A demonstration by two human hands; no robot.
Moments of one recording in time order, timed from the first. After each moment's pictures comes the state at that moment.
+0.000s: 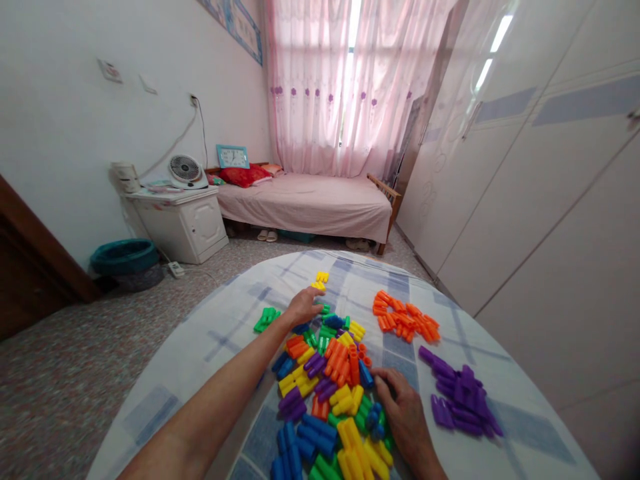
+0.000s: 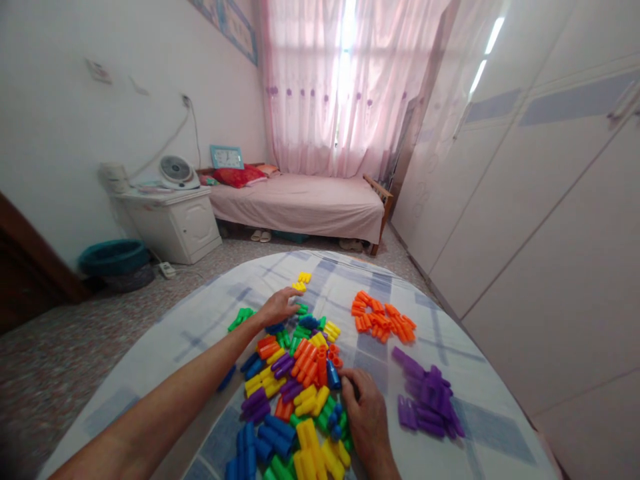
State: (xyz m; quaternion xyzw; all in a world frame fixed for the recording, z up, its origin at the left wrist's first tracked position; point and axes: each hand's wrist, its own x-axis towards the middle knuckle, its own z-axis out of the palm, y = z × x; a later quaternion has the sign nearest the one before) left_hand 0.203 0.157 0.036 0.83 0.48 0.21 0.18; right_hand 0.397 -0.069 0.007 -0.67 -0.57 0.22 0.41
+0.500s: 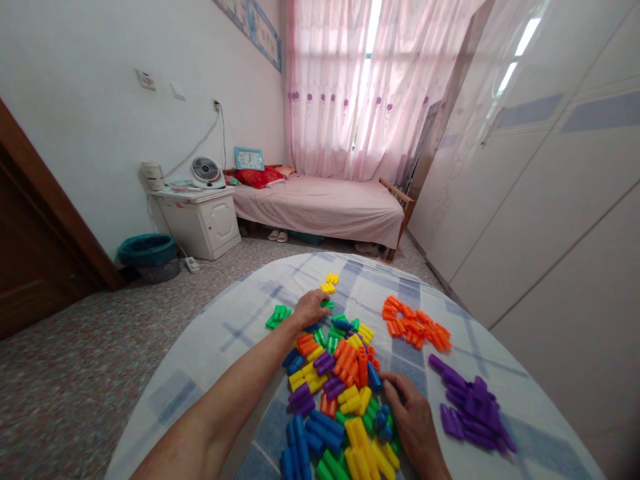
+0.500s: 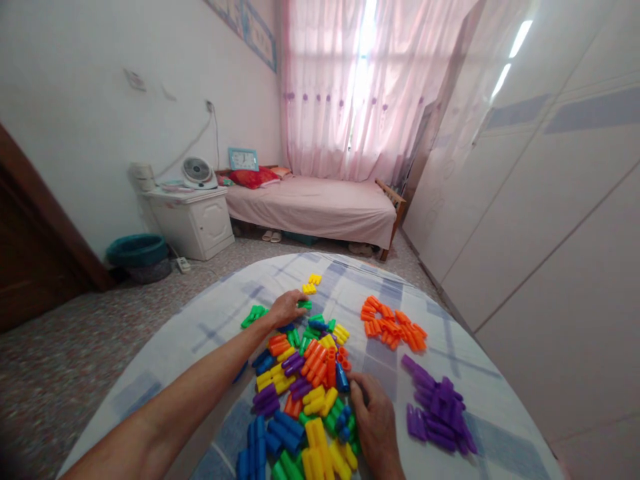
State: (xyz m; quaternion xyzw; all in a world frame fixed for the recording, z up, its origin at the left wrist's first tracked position) left_hand 0.195 0.149 0.043 0.84 0.50 0.17 0.12; right_hand 0.400 -0.068 0.005 -0.67 -0.58 0.20 0.41
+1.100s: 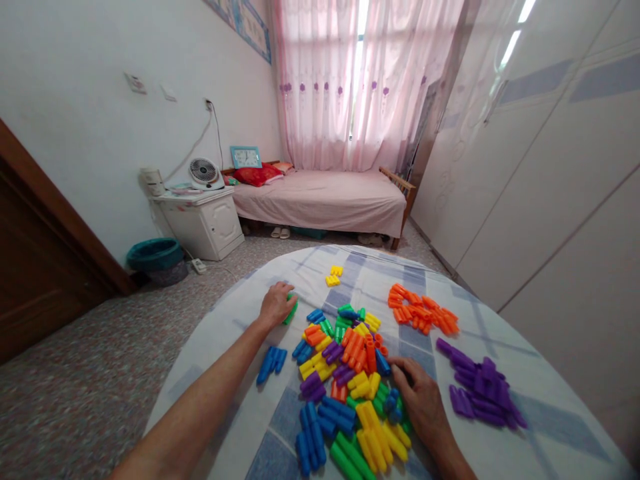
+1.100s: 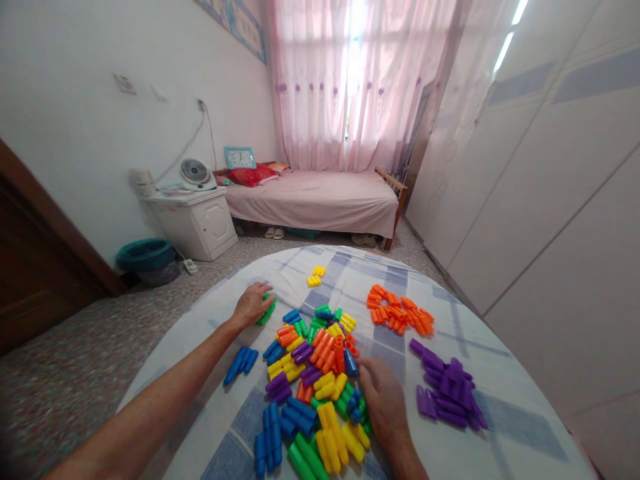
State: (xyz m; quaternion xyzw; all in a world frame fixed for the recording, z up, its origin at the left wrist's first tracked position) left_hand 0.107 0.136 0.045 0.79 0.59 0.18 0.05; right_hand 0.400 -0.067 0.006 -0.68 -0.59 0.21 0.39
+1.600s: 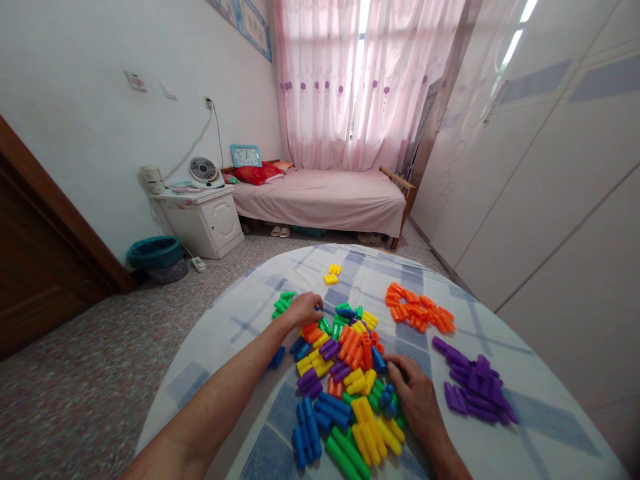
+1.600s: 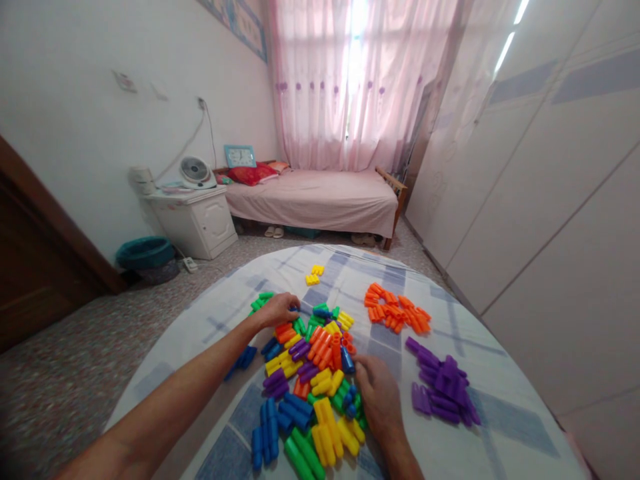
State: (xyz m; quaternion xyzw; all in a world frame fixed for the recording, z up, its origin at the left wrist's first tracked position) left_hand 0.167 0.119 0.050 0.84 0.51 0.12 0.17; right_hand 0.400 -0.067 0.003 -0.68 -0.58 0.22 0.39
